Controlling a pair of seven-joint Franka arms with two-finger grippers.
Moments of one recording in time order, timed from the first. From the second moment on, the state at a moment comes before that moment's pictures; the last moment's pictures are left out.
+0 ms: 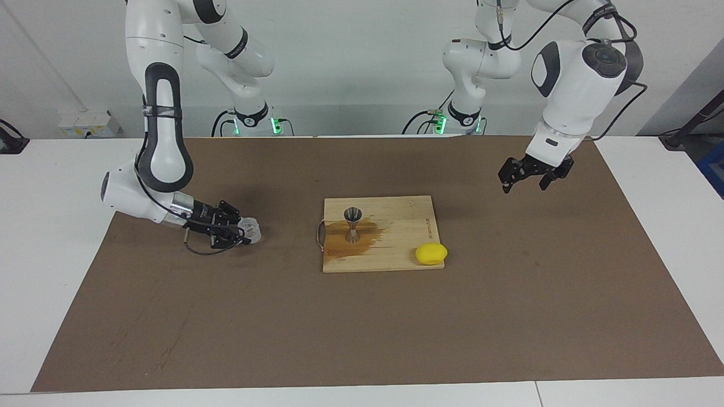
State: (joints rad) left arm -0.36 -0.04 0.22 -1.84 0.03 1.78 -0.08; right arm -0.20 0.31 0.06 -2.04 0.83 2.00 0.84
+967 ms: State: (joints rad) left arm 0.09 0.01 -0.17 -1.66 0.04 1.63 0.03; right arm 0.22 0.21 0.07 -1.90 0.59 2.22 1.54
